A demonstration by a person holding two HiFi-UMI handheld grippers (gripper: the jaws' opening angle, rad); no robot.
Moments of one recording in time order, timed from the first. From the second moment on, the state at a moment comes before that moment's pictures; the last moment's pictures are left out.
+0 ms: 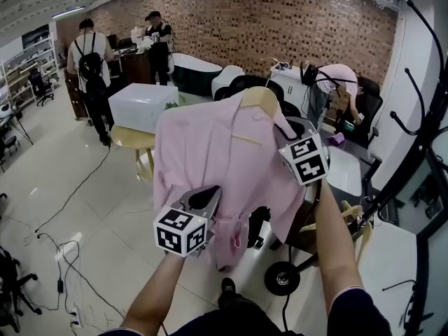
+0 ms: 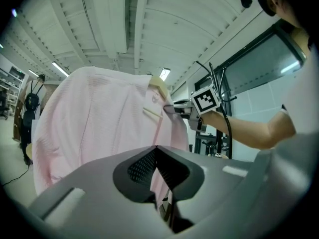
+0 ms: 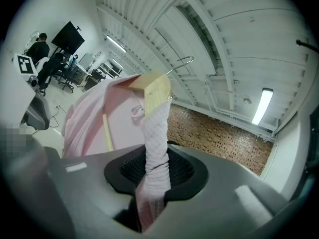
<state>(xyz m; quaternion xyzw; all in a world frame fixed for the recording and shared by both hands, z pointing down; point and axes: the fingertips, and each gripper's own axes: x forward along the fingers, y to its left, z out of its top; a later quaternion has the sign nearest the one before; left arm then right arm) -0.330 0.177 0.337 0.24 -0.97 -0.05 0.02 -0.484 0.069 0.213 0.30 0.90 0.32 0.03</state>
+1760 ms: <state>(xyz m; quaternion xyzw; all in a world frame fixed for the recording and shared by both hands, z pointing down) -0.614 0.174 0.416 0.23 -0.96 -0.09 0.13 -0.805 0.047 0.315 0.27 0.91 0.31 -0.05</state>
